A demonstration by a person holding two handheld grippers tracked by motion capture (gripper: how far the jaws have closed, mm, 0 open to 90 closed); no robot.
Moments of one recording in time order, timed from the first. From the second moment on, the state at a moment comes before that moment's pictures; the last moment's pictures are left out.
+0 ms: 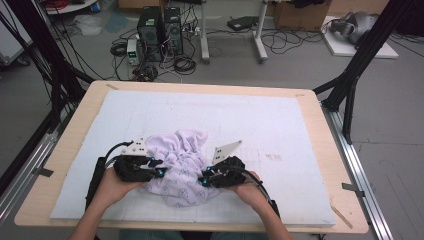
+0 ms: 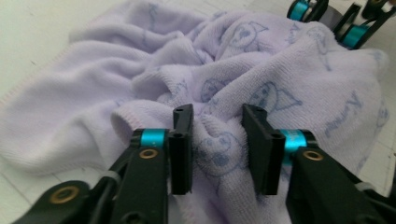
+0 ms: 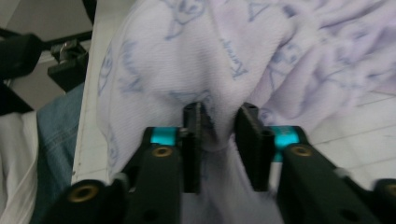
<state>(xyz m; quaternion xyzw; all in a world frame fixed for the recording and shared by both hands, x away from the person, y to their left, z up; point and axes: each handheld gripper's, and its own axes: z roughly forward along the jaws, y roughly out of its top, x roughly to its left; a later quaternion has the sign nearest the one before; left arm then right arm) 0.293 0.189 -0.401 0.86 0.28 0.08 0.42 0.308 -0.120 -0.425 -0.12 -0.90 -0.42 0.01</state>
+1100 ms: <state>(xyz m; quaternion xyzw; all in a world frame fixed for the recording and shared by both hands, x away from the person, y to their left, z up) 0.303 0.173 -0.401 0.87 0.29 0.08 0.39 0.334 -0.110 -0.426 -0.17 -0.90 -0.40 0.01</state>
